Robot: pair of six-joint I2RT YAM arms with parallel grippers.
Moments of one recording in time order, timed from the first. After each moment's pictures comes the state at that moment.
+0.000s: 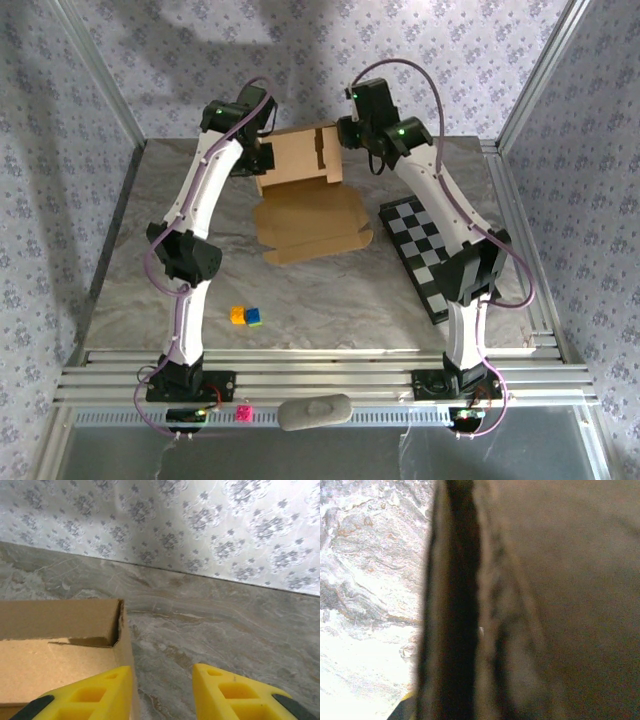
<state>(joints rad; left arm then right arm) -0.41 2.20 2.60 -1.60 -0.16 -0.48 0.49 1.97 2.19 -0.82 0.15 0.17</state>
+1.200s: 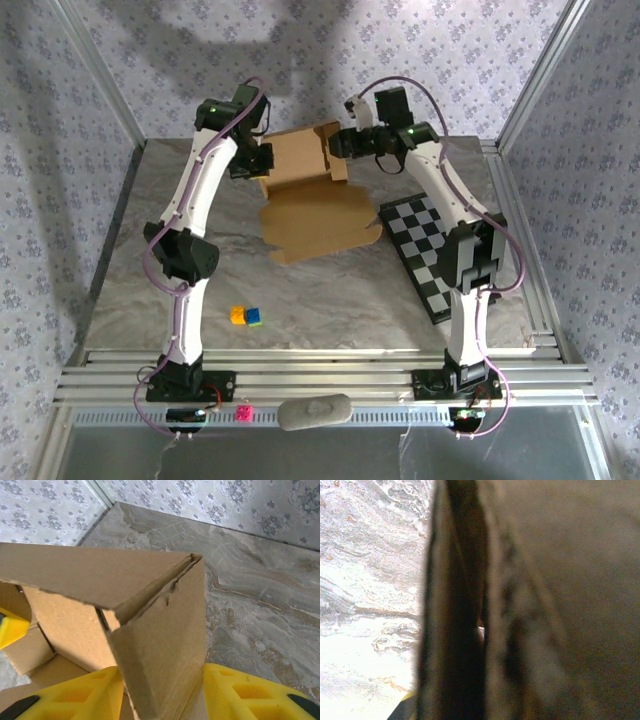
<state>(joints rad) -0.38 2.20 2.60 -1.62 -0.01 -0.45 0.35 2.07 2.10 -0.68 -0.52 0.09</state>
